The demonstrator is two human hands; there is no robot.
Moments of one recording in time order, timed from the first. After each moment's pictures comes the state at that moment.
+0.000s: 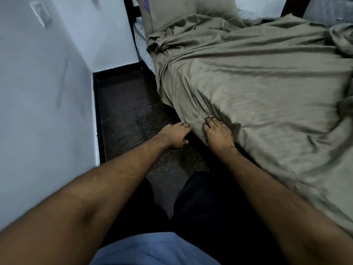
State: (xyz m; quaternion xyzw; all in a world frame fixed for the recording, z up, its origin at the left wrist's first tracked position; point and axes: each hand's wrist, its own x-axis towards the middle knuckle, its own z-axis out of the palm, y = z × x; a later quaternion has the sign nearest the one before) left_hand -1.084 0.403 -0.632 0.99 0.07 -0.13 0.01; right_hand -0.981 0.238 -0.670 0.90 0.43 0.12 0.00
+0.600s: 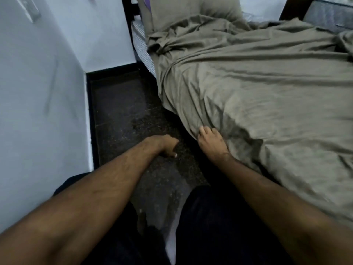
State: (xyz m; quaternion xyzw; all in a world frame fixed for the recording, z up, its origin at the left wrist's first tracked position) left_hand -1.063 0.480 -0.655 0.96 0.08 -0.25 0.03; right_hand -0.973 0.301 -0.687 0.85 0.46 0.15 0.19
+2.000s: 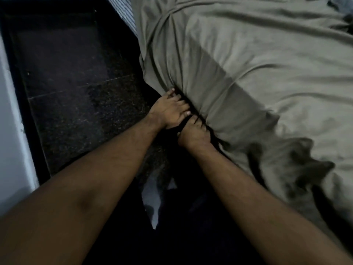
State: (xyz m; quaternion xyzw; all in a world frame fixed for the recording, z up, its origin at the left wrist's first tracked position) left_hand -0.934 0.575 -0.767 0.98 -0.13 0.17 -0.01; right_hand -0.958 0.433 -0.745 0.99 0.13 -0.11 0.00
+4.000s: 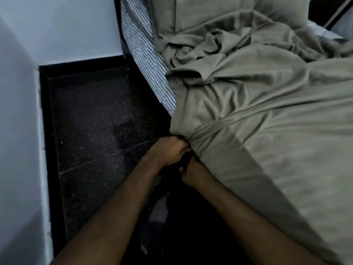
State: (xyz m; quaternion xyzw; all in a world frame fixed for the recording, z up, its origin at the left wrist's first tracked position) left_hand -0.816 0.803 -0.736 0.98 -0.02 0.04 0.17; right_hand -0.806 0.657 -0.718 0.93 0.24 -0.26 -0.08
